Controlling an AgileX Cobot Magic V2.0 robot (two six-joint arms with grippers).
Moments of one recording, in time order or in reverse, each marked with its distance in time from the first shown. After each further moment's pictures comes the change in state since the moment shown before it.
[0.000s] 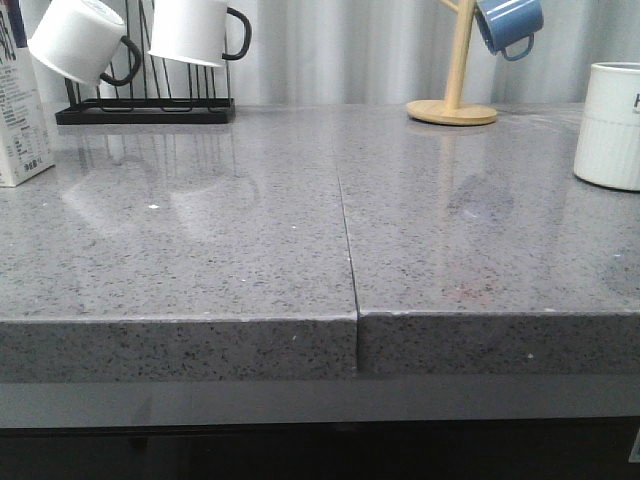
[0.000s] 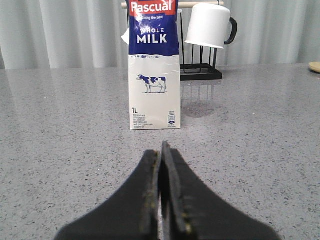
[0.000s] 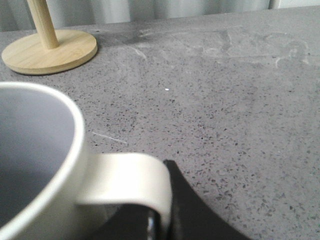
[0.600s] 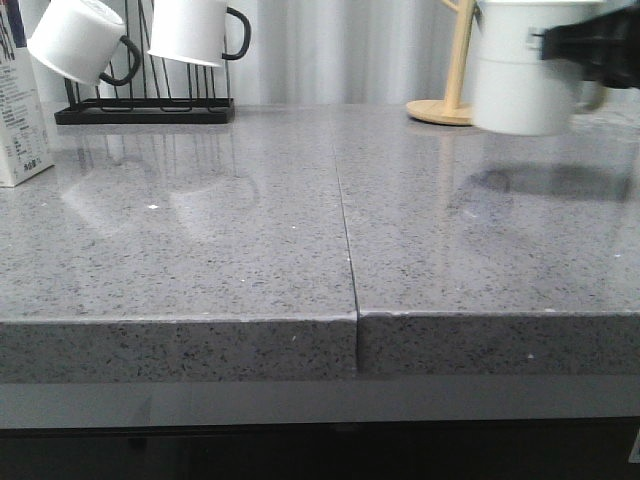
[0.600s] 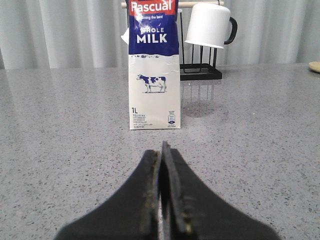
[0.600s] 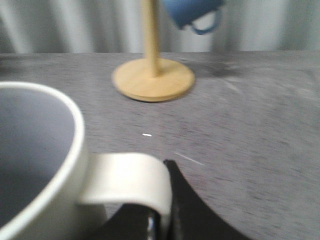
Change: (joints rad) left arm 0.000 0.000 0.000 0.000 0.000 0.000; right arm 0.348 -0.156 -0.051 0.330 0.168 -0.249
